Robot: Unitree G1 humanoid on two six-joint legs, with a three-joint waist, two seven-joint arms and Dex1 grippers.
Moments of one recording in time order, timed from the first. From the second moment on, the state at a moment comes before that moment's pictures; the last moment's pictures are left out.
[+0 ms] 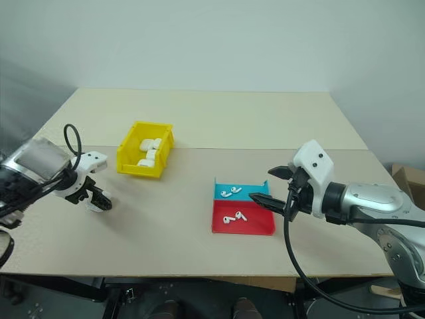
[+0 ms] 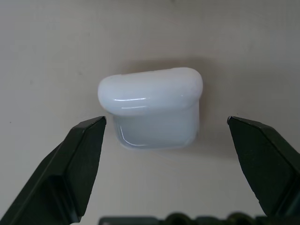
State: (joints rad) left arm -1.13 1.03 -0.77 0.42 -0.27 1.36 -0.94; right arm -0.33 -0.94 -0.24 -0.63 0.81 0.95 0.65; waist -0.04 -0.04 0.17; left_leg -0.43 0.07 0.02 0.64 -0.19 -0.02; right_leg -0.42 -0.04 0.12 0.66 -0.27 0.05
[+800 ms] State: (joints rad) left arm -1.10 0.93 -0.68 0.56 -0.08 1.34 -1.03; right arm -0.30 -0.95 -0.28 -0.66 0.85 0.95 0.63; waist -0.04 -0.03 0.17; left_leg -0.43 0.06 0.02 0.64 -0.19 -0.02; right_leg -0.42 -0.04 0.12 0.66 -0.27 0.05
